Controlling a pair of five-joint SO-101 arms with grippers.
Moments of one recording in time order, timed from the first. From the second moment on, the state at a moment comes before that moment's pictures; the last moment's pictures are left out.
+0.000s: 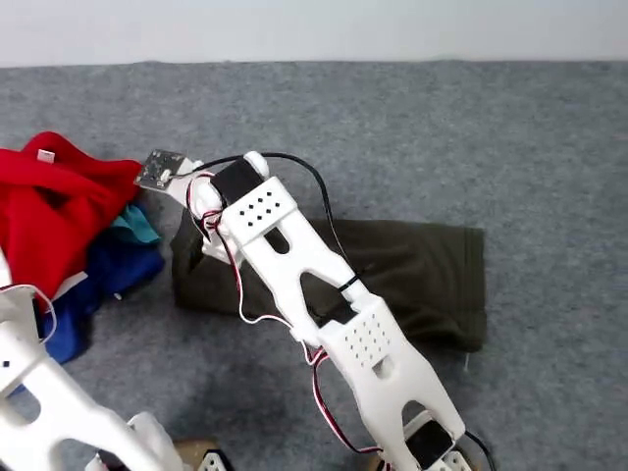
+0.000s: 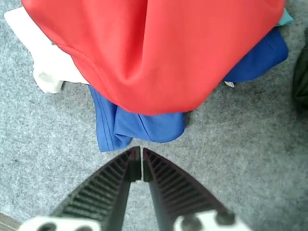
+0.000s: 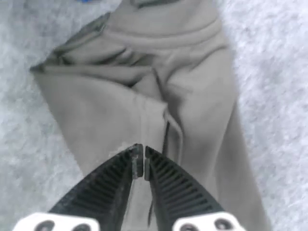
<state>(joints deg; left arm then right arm) -50.5 -37.9 28.2 89.5 -22.6 -43.8 50.4 -61.5 100.5 24.7</state>
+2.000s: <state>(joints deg) -36.9 -58.0 40.1 95.7 -20.9 7.9 -12.6 40.8 76.7 32.1</state>
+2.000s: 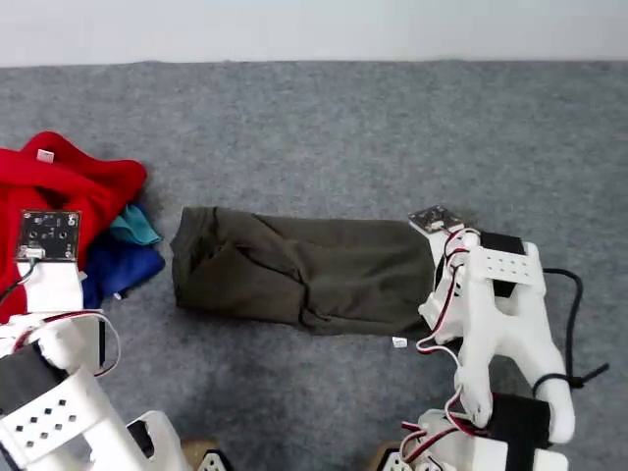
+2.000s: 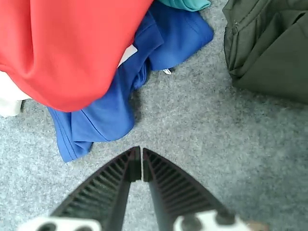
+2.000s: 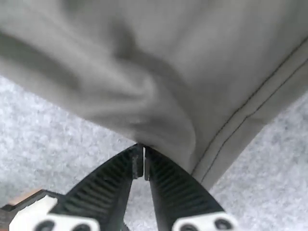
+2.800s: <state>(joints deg) -36.9 -58.0 40.1 95.7 -20.9 9.3 -17.1 30.9 69.8 26.6</state>
